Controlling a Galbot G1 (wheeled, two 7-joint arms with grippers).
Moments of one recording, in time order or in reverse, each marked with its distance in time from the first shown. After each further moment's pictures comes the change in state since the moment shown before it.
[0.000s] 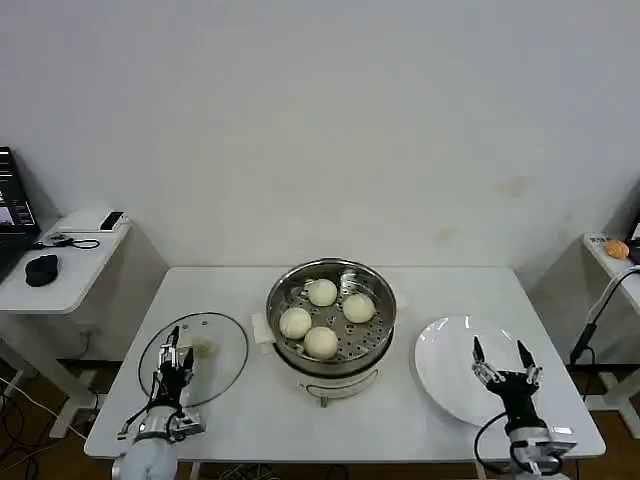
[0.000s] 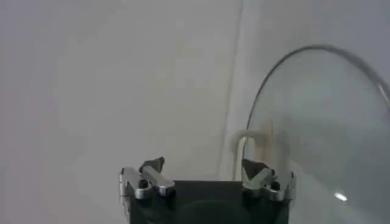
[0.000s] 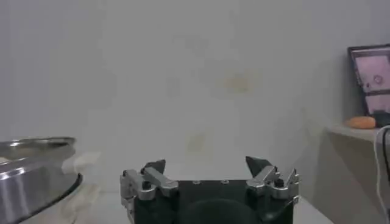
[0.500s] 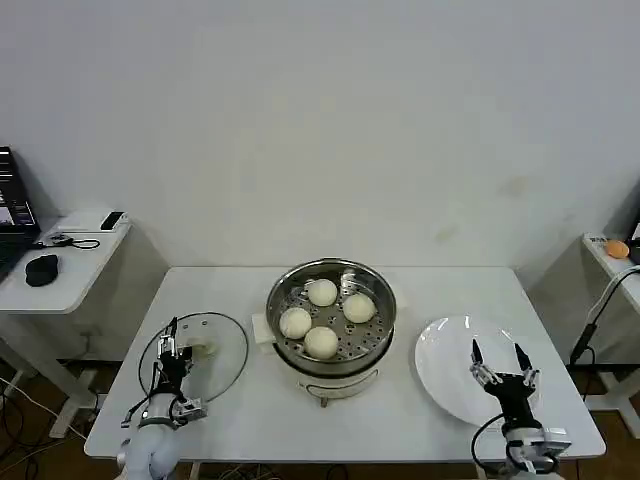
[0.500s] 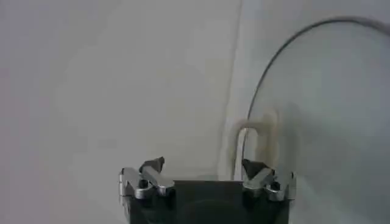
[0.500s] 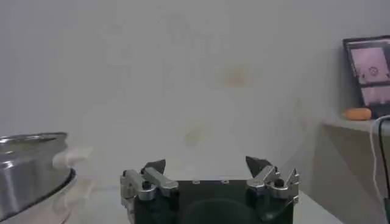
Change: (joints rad) left arm -0.074 -0.006 0.012 0.062 -0.017 0.025 0.005; right arm 0.012 0.016 -0.004 -0.032 -0.012 0.005 -0.003
